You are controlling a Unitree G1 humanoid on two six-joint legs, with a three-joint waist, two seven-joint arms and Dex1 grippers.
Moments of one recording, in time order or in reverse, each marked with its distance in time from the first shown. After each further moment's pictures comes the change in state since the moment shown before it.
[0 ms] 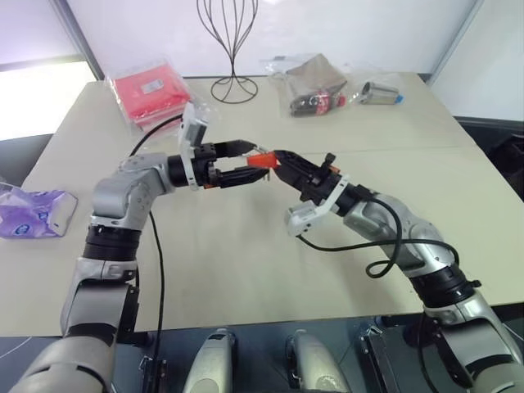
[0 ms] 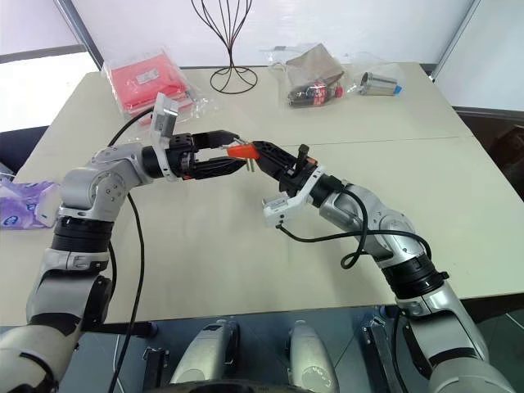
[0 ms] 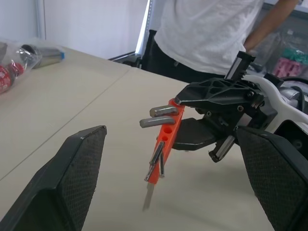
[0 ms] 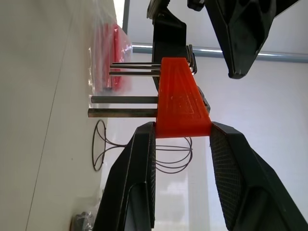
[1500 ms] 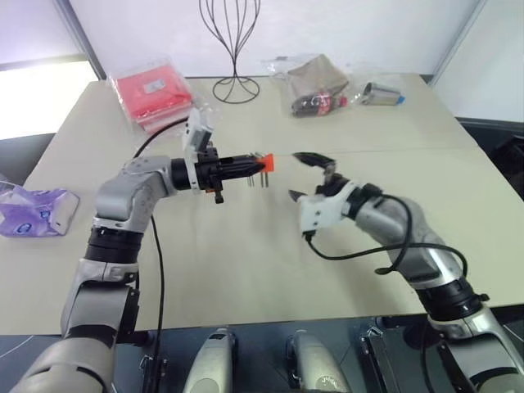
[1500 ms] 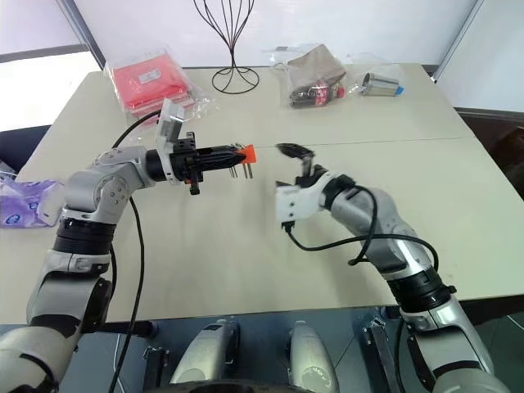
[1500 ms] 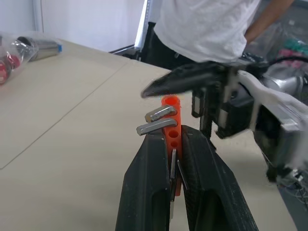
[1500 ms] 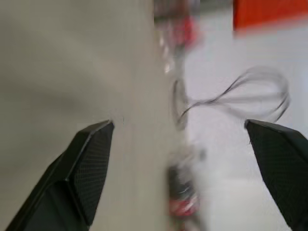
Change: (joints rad) left arm 0.011 0.000 -0.027 -0.007 0.036 -0.030 -0.014; right arm 0.086 -0.003 -0.102 -0.130 0.324 0.459 0.517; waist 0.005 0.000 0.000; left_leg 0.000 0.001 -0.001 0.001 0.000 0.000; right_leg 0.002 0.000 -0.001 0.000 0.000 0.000
